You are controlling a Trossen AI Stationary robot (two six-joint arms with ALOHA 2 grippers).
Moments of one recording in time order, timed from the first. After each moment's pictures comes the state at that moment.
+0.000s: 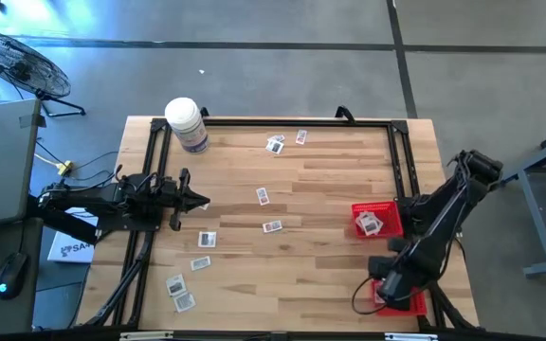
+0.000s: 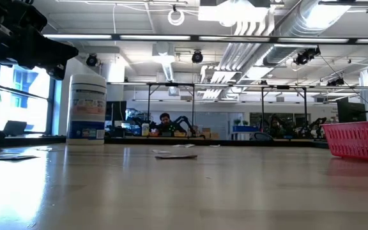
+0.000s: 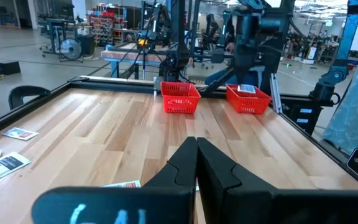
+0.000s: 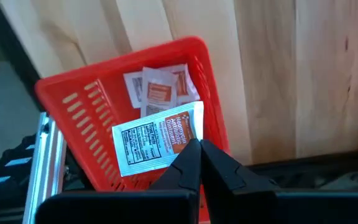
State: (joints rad) left arm -0.03 0.01 0.02 0.00 0.01 -0.08; right arm 0.93 1.46 1.02 -1.05 -0.15 1.19
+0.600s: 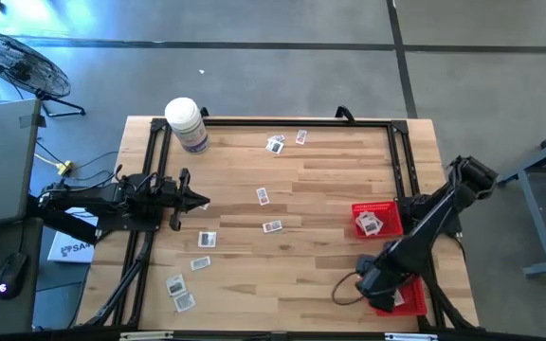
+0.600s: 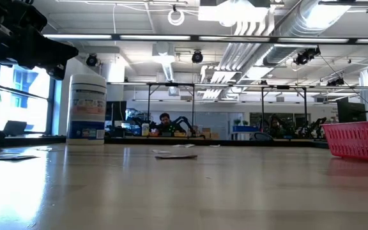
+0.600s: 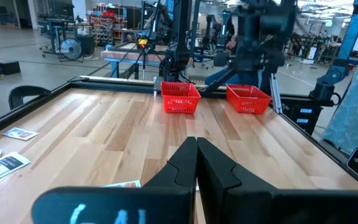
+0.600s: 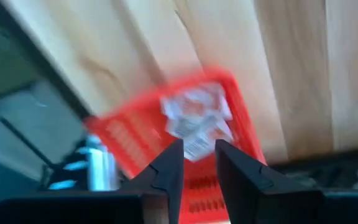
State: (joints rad) left arm -0.03 0.01 0.02 0.00 0.01 -0.08; right arm 0.77 1.54 1.09 -1.04 -0.29 1.19
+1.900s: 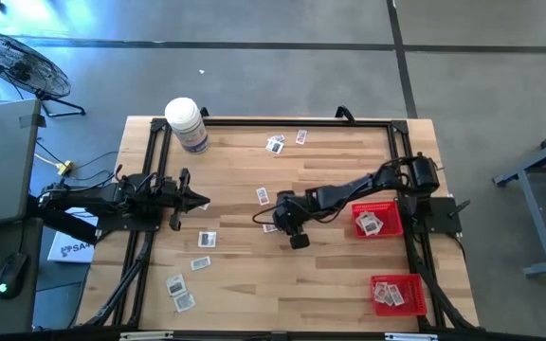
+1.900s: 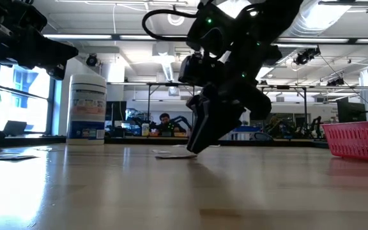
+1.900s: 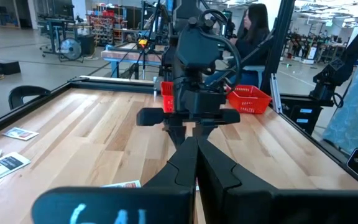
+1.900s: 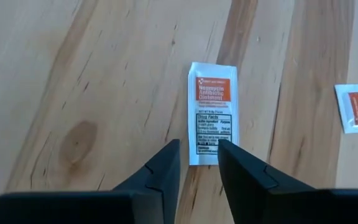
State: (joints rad) left arm -0.03 0.01 0.02 0.00 0.01 -0.08; right arm 0.06 1.94 1.12 -0.14 -0.08 -0.18
